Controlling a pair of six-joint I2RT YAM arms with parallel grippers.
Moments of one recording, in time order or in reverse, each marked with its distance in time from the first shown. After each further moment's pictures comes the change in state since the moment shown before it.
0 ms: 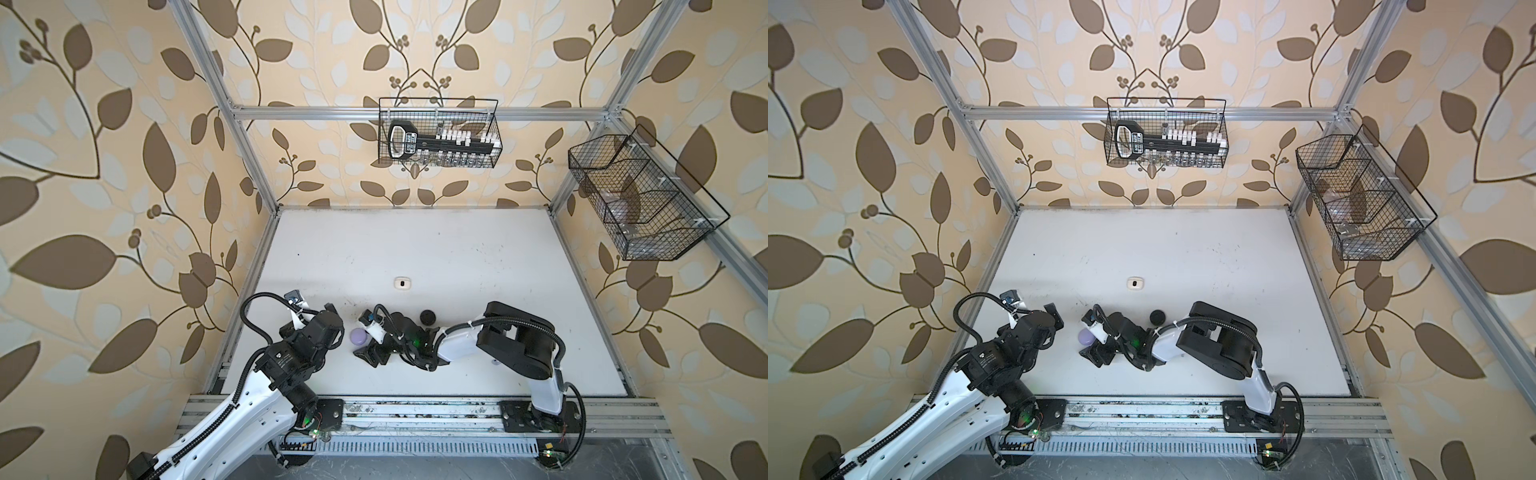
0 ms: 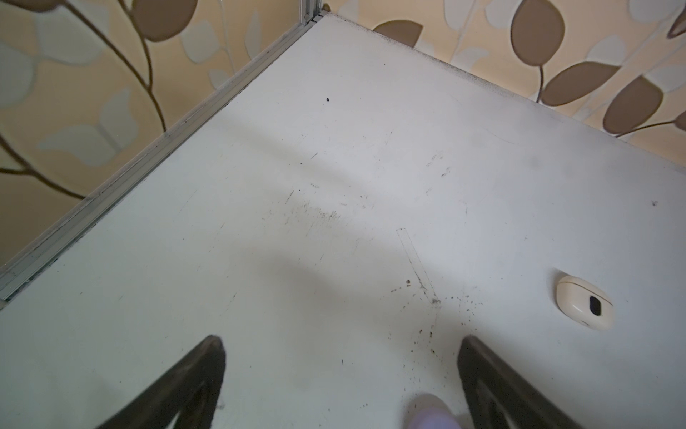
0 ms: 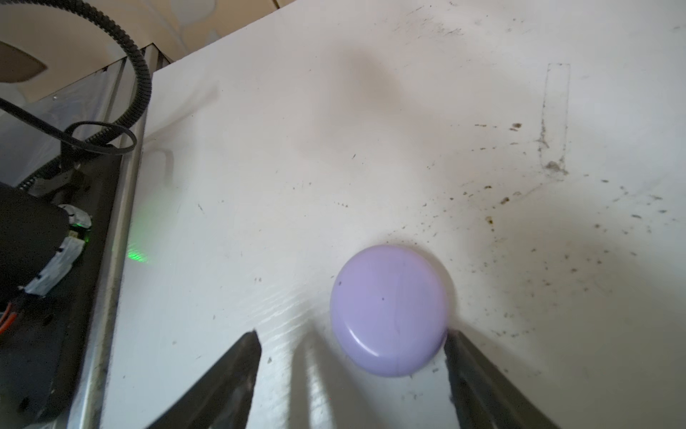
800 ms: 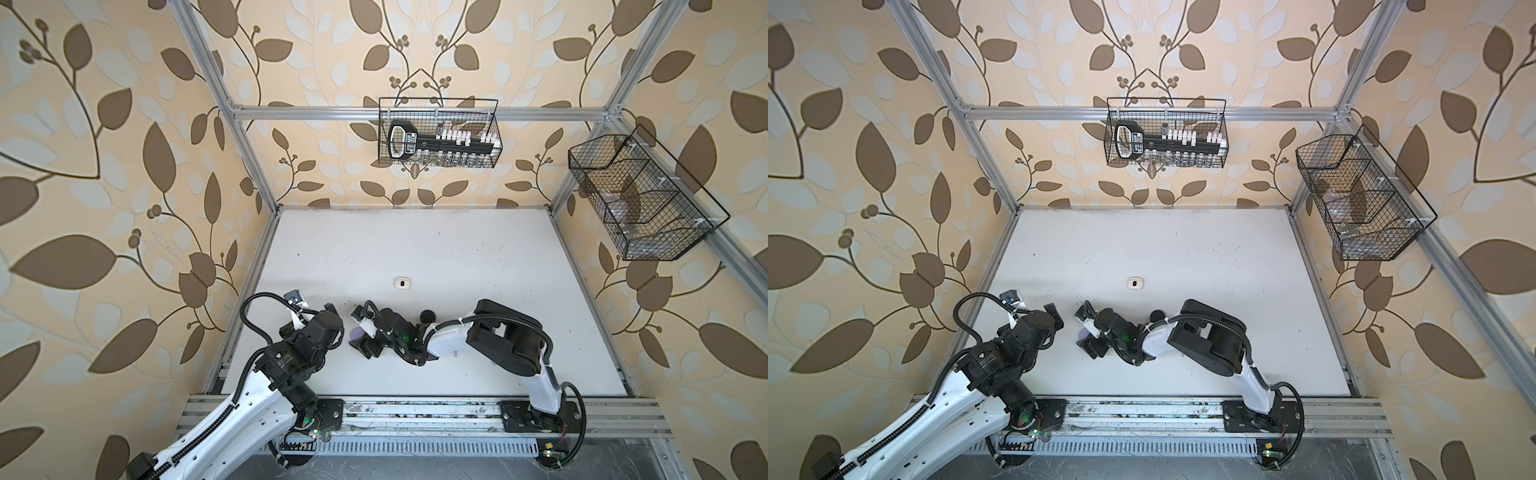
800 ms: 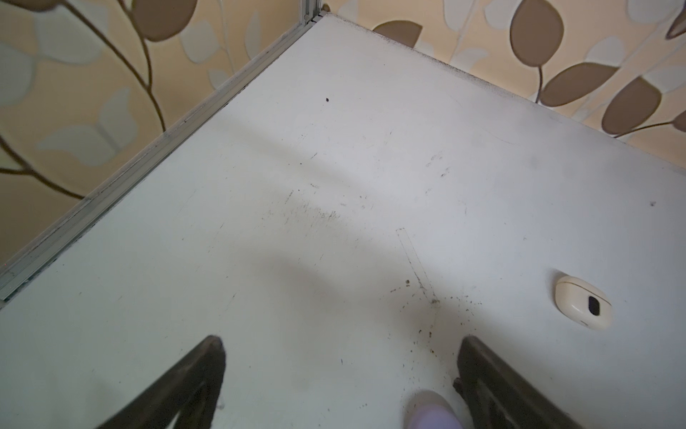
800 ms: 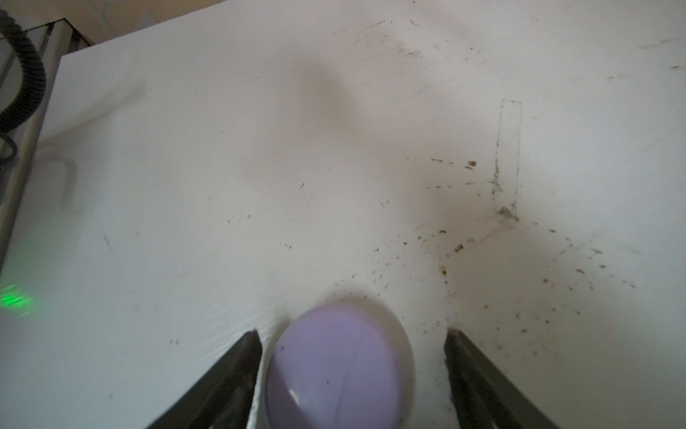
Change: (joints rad) left arm 0.000 -0.002 0.000 0.000 0.003 0.000; right arm -0.010 0.093 0.142 -0.066 0.103 -0.083
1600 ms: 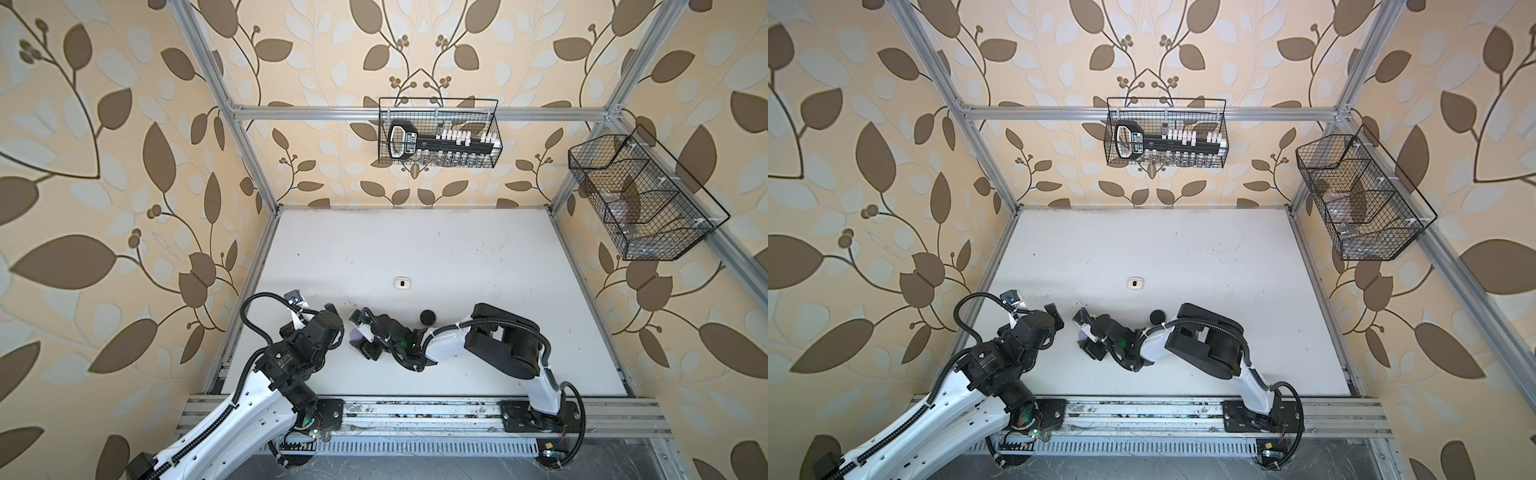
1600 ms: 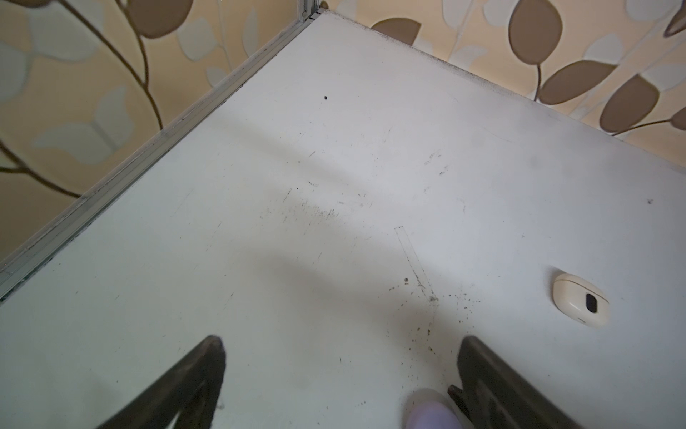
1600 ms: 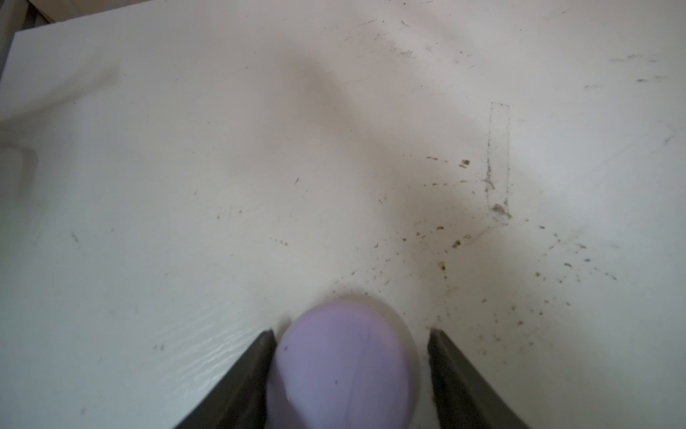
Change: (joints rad) left arm 0.000 0.000 0.000 0.000 0.008 0.000; right arm 0.040 0.003 -0.011 0.008 0.108 -0.021
